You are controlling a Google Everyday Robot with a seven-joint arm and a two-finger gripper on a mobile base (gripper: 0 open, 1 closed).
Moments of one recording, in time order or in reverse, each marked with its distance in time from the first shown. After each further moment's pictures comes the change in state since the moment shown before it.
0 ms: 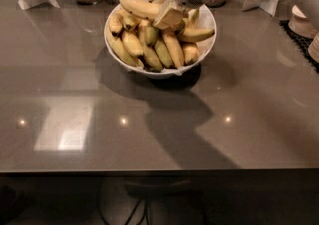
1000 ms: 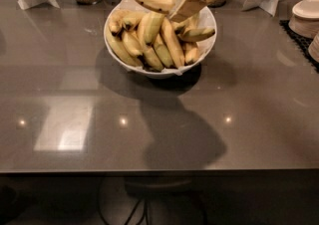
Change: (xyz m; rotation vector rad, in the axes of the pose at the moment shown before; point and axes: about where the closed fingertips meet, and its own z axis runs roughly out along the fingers) arm -0.011 0.015 -0.073 0.006 0.057 -0.036
